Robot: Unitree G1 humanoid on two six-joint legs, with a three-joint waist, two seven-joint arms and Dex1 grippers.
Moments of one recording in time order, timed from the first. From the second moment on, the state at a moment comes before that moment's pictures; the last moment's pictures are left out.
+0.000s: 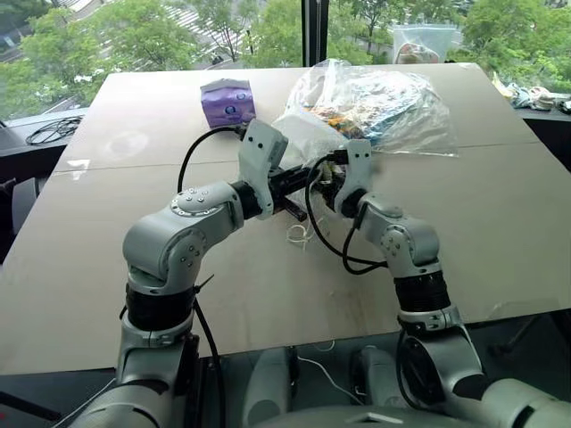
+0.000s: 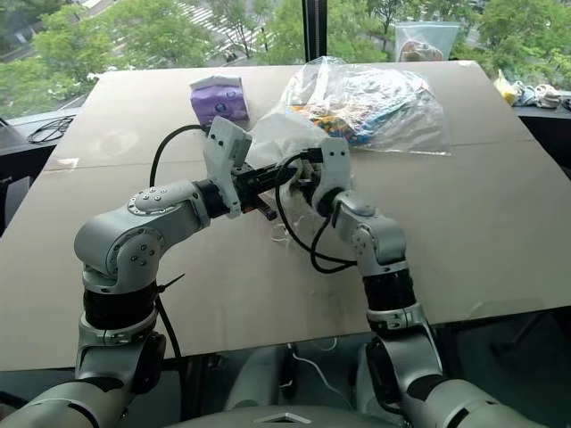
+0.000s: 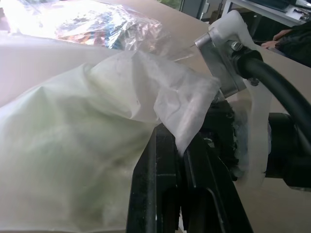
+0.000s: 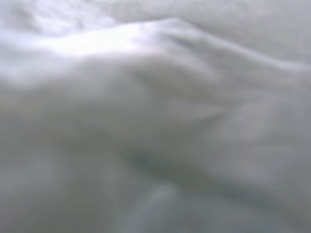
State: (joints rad) left arm -0.60 0.43 0.04 -0.44 -0.59 1.08 -0.41; right arm -0.66 0.09 0.04 0.04 0.34 0.78 0.17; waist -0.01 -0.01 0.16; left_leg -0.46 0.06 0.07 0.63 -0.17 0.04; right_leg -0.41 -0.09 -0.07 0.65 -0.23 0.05
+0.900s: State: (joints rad) left arm -0.63 0.41 0.04 -0.28 -0.50 0.98 -0.34; right arm -0.48 -0.14 -0.17 -0.46 0.97 0.96 0.51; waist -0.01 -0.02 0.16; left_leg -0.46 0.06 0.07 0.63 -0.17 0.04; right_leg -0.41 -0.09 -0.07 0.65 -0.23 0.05
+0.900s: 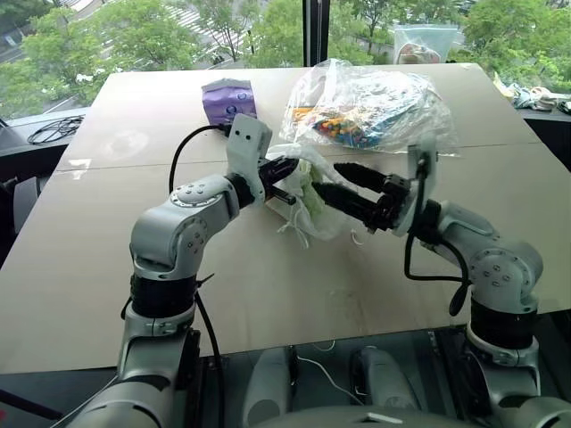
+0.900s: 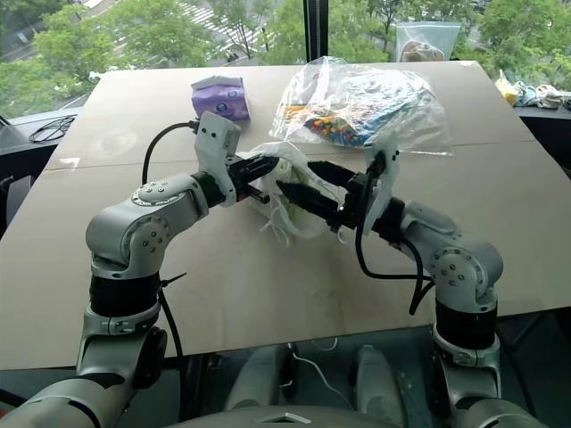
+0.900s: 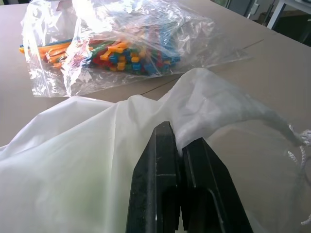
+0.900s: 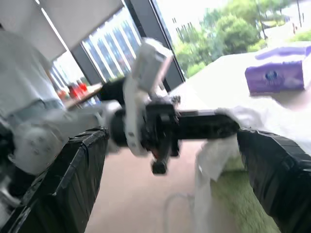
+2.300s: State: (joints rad) left arm -0.65 0.45 0.22 -0.31 -0.66 1.00 -0.39; right arm -0.37 -0.38 0.13 -0.17 0.34 0.71 0.51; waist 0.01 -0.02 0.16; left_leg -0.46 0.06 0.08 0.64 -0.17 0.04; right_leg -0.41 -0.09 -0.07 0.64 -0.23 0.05
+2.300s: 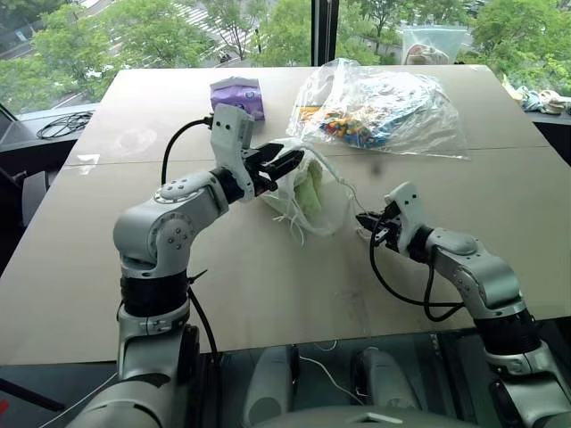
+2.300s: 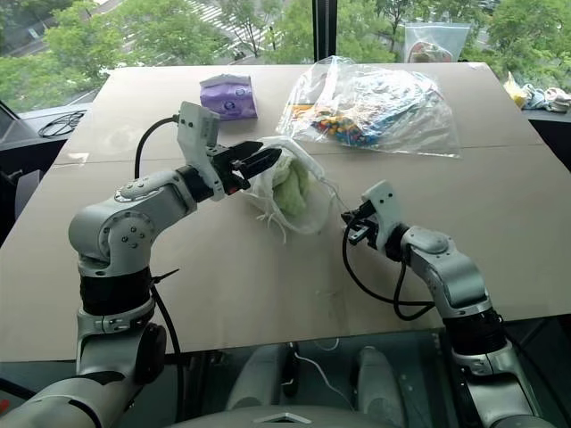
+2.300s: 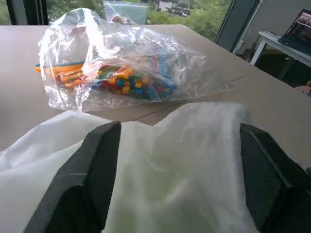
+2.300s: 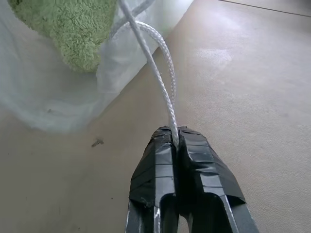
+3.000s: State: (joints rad) left arm -0.10 0.90 0.14 -0.45 -0.60 0.85 -0.77; right arm -0.39 -0.37 0.12 -0.14 0.32 0.72 0.50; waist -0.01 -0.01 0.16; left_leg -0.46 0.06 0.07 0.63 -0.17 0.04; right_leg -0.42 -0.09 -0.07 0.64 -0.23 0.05
